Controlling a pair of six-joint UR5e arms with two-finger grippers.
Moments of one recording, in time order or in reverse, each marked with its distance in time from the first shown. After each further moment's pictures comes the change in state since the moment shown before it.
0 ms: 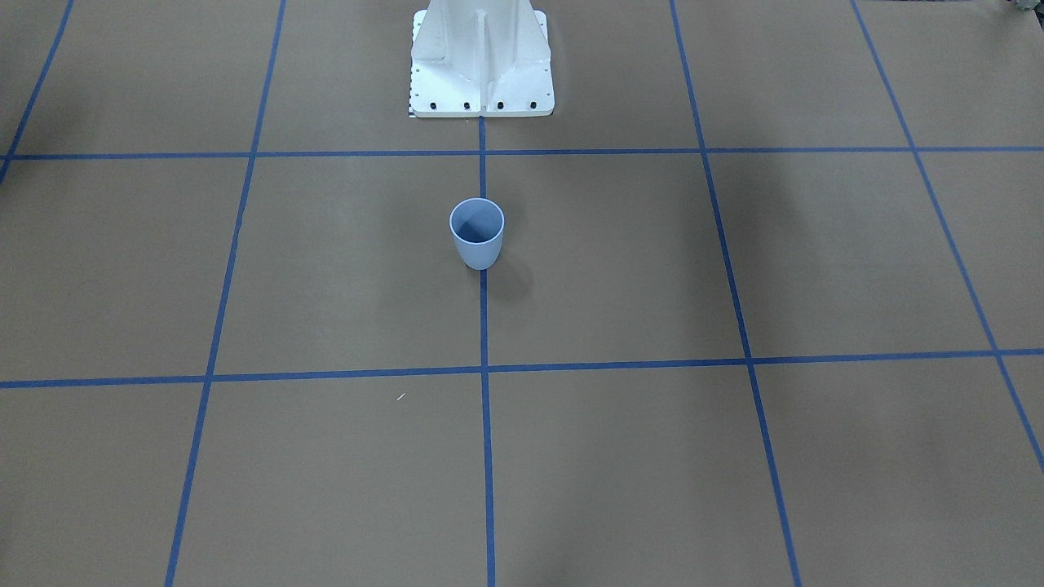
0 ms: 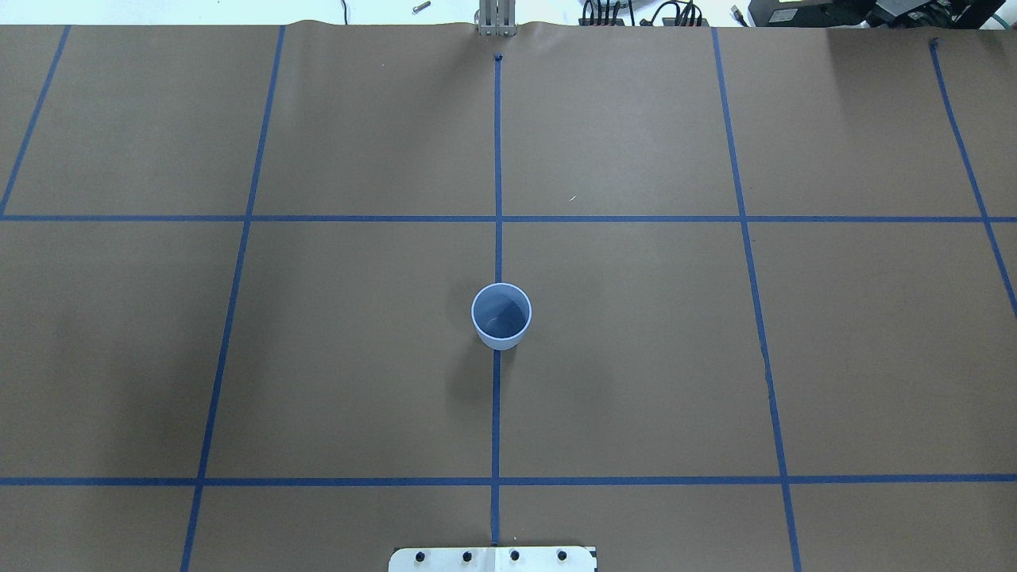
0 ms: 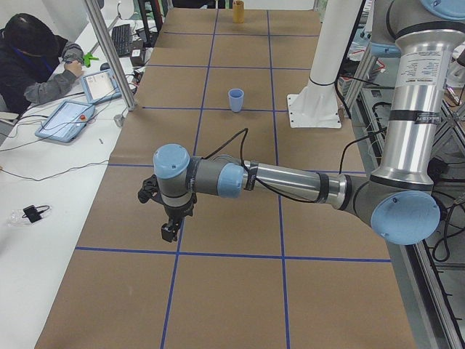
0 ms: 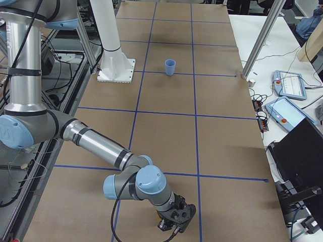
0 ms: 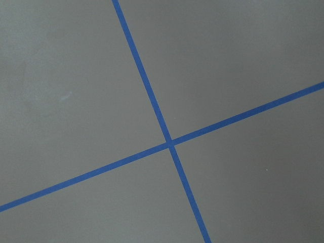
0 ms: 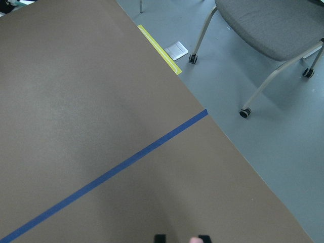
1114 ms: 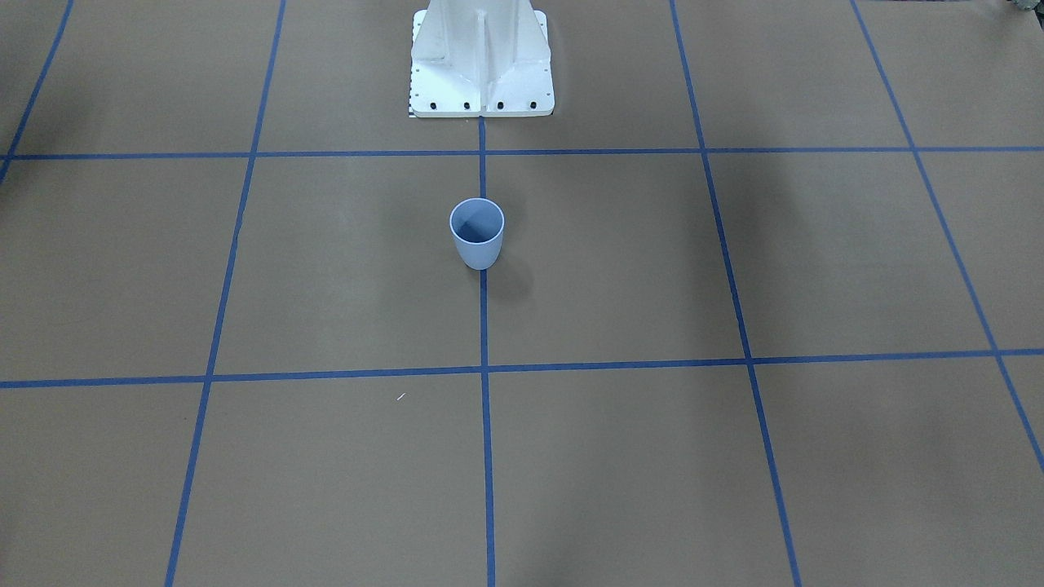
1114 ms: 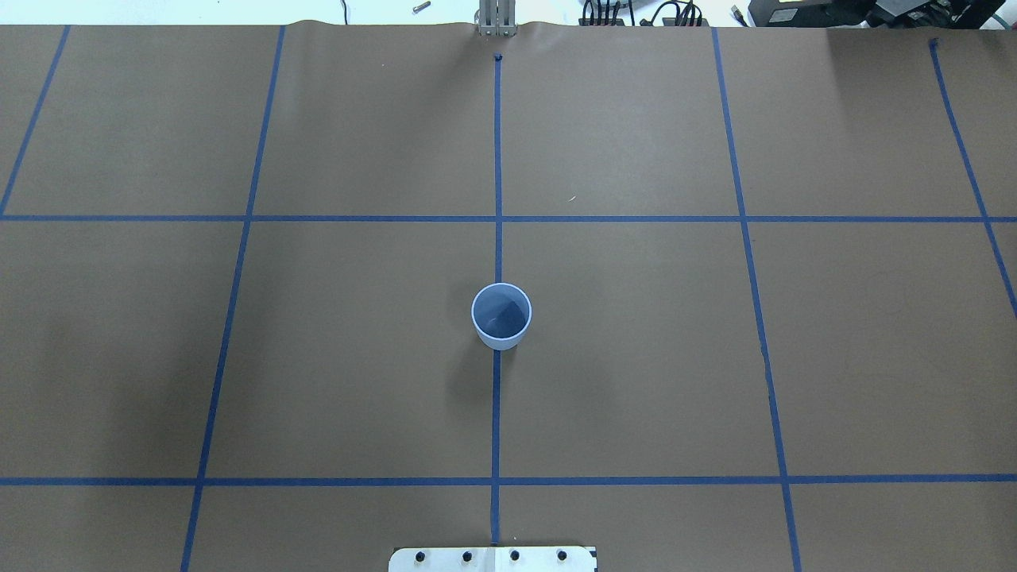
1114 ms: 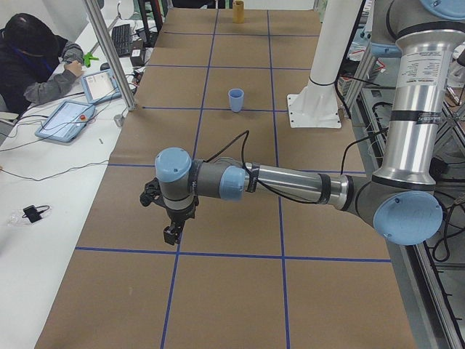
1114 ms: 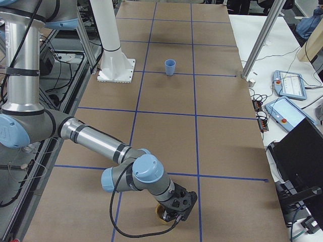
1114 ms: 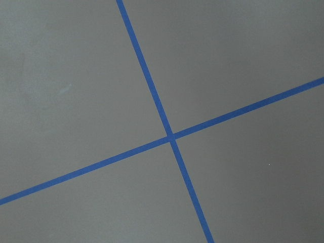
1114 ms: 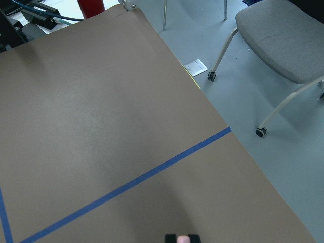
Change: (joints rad) left arm 0.001 0.014 0.005 -0.002 -0.001 0.001; right arm 0.020 -0.033 0.116 -0.003 0.018 -0.045
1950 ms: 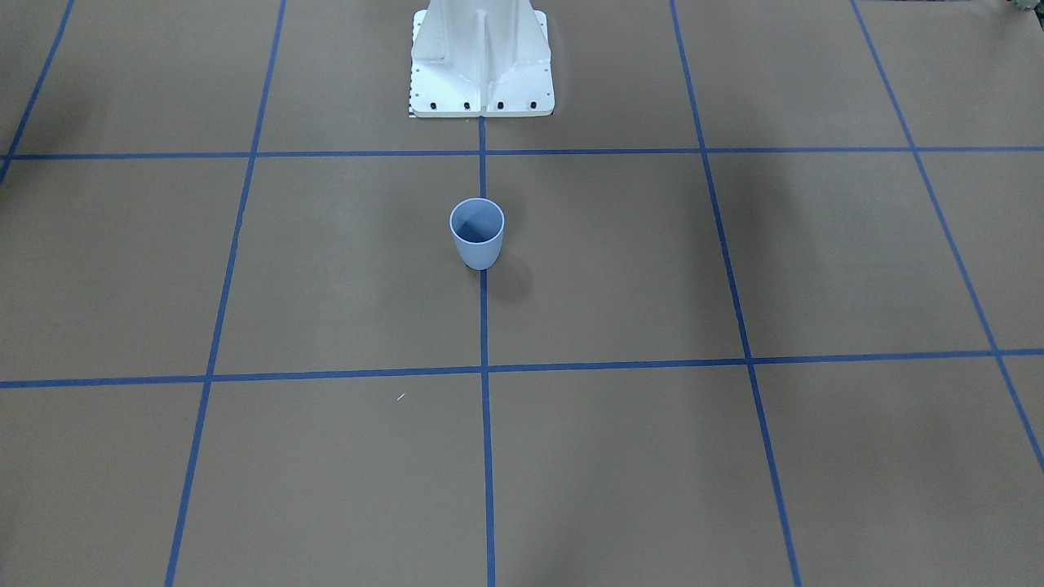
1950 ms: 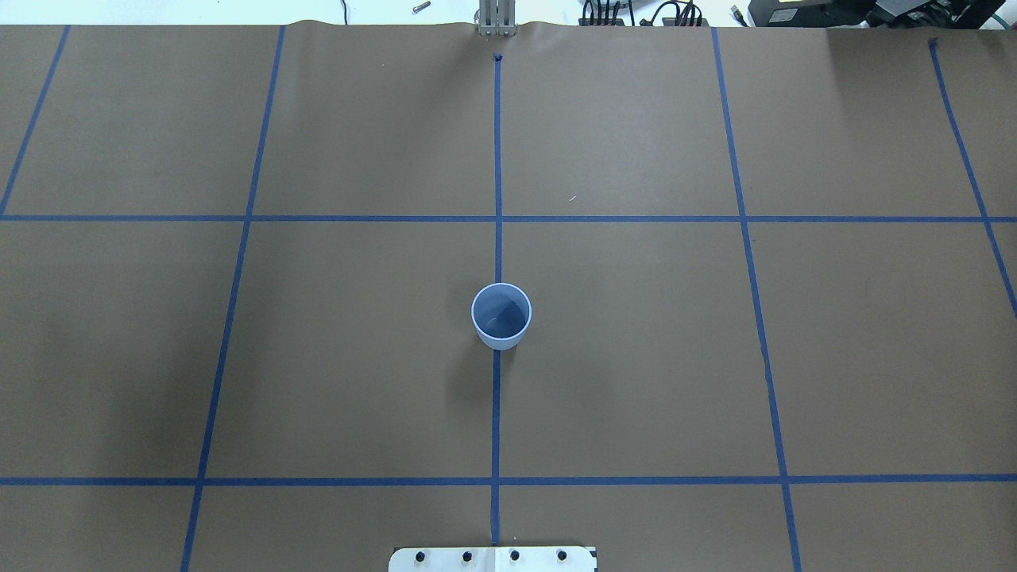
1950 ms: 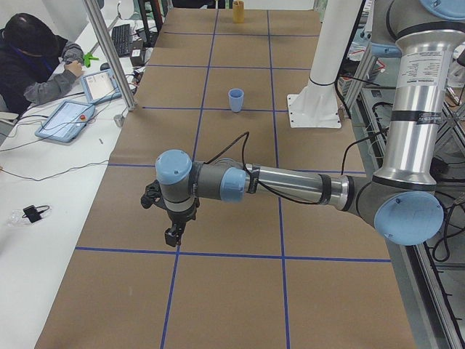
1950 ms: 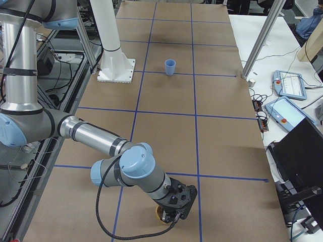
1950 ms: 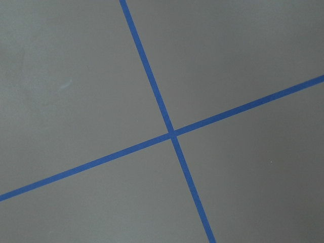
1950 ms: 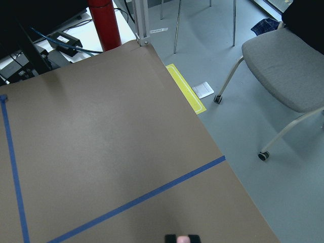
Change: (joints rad) left arm 0.000 0.005 0.001 0.001 0.001 0.000; right arm 0.146 0.021 0.112 -0.158 0.043 -0.171
